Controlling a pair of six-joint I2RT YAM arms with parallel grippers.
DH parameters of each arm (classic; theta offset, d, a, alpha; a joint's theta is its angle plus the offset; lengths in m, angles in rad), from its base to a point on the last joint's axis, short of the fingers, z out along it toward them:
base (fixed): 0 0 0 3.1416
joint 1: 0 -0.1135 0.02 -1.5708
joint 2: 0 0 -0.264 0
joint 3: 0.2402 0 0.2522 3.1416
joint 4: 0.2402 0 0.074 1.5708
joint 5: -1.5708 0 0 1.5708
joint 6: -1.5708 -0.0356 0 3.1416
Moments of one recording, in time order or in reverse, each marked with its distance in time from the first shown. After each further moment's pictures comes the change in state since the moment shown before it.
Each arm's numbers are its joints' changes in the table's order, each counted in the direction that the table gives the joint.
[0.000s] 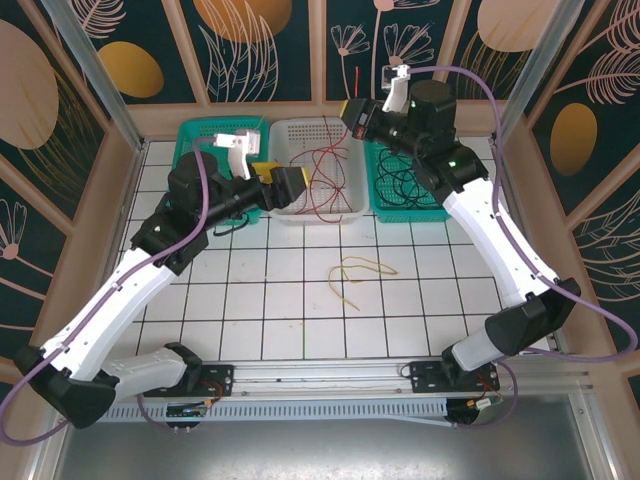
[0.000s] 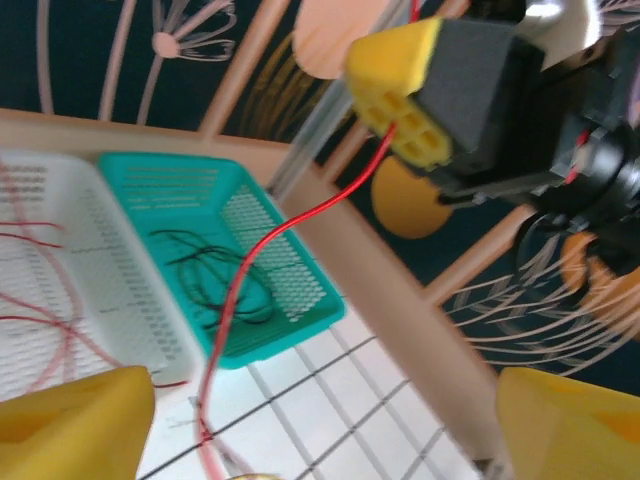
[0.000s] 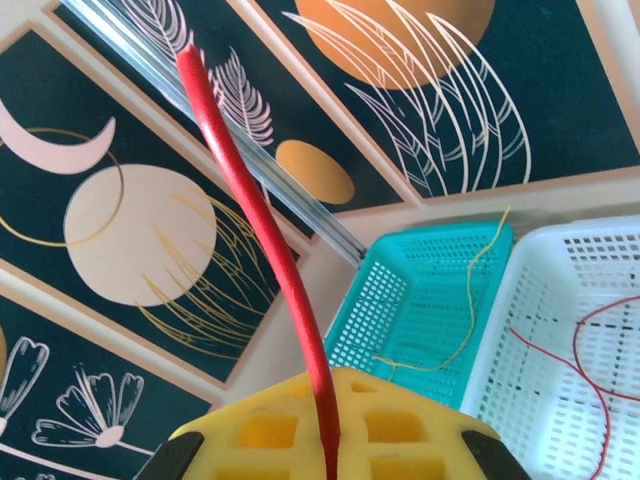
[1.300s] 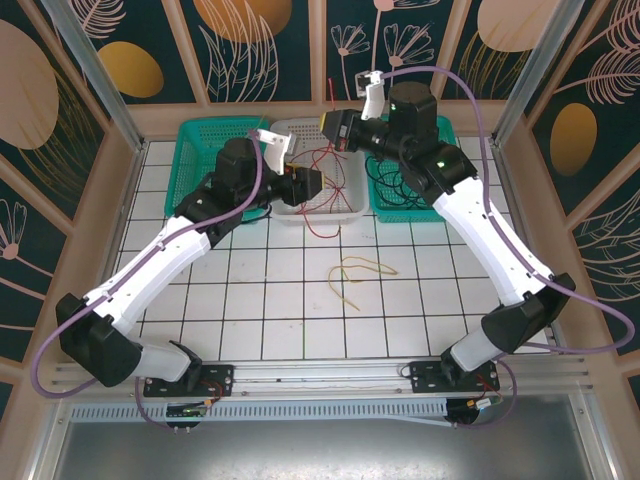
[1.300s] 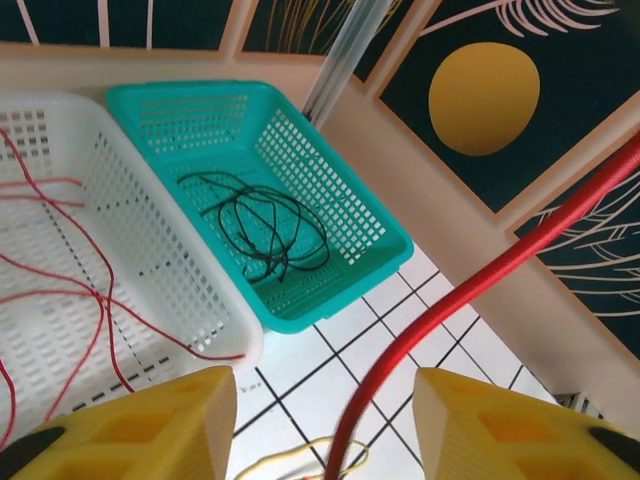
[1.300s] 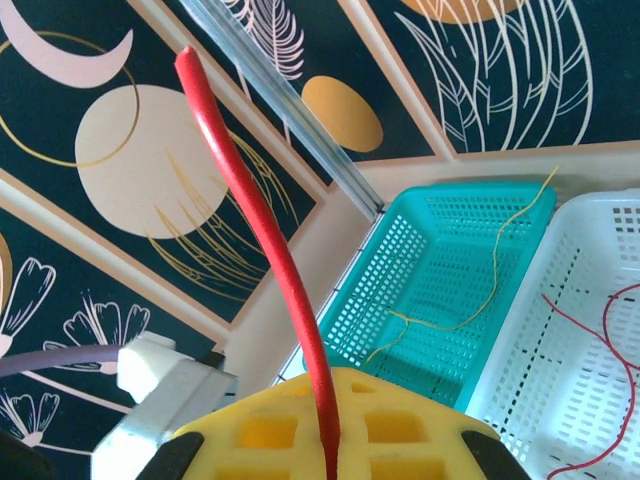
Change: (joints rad) left arm 0.000 -0.223 0.066 0.027 -0.016 -0.195; right arm -0.095 -0.039 0.082 0.108 0.012 0.093
